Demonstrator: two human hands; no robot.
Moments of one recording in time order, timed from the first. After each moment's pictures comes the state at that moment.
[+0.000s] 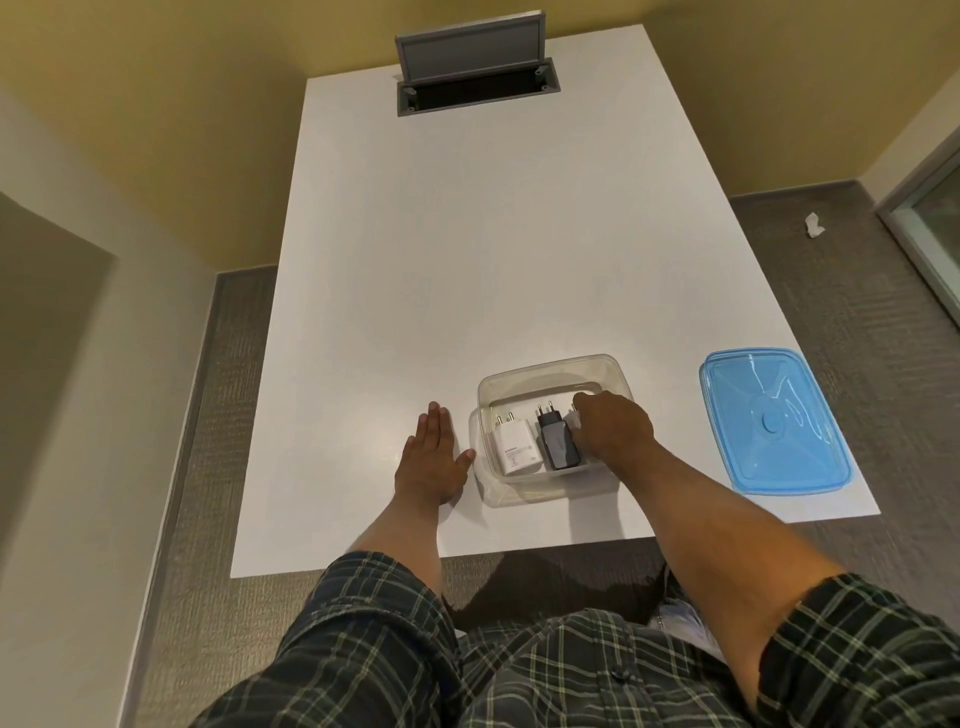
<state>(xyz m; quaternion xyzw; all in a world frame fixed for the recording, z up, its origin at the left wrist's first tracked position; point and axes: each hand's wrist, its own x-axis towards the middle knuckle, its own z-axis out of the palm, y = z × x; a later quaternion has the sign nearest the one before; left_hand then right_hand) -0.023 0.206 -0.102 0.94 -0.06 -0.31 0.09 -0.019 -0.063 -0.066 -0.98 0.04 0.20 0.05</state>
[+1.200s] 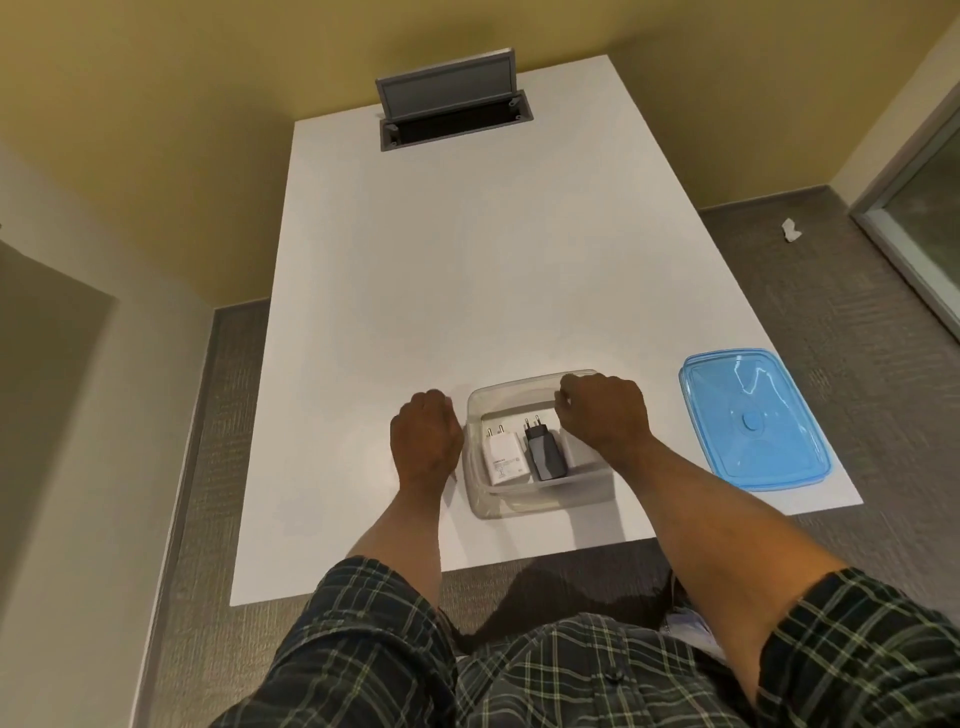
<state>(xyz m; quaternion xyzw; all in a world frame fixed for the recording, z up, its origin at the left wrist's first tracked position) 0.004 0.171 -0.056 0.99 -0.01 0.04 0.14 -0.018 -0.071 -0.035 -1.00 0.02 0.00 0.04</state>
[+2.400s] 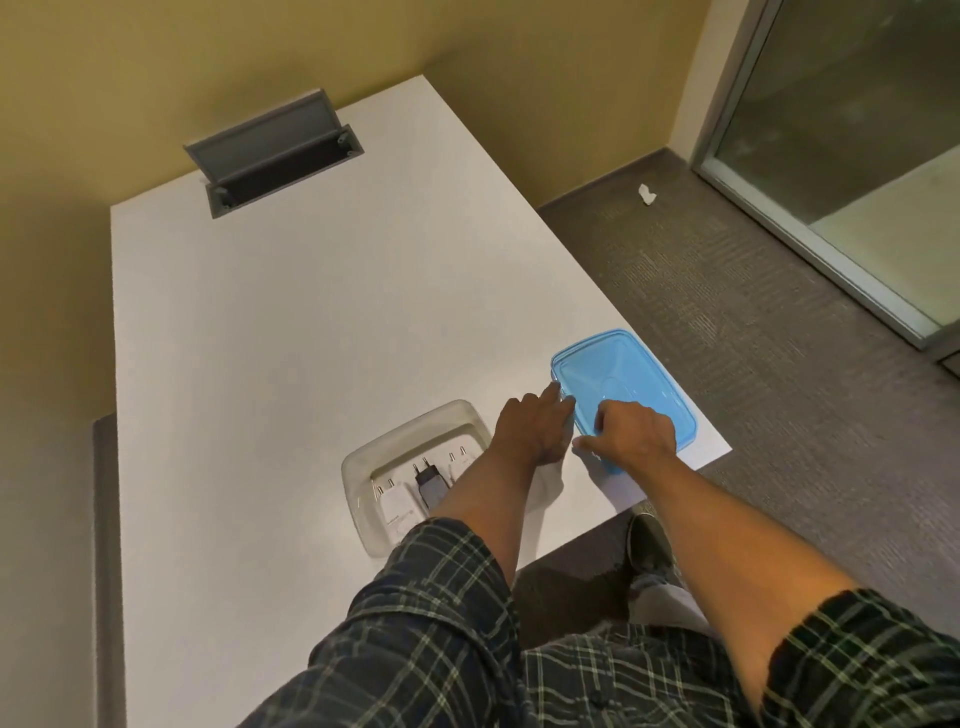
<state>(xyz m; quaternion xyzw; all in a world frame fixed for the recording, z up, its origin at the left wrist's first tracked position) -0.003 -0.113 -0.061 0.87 -0.44 -0.22 -0.06 -0.093 -0.246 -0.082 -0.93 0.30 0.14 0.15</state>
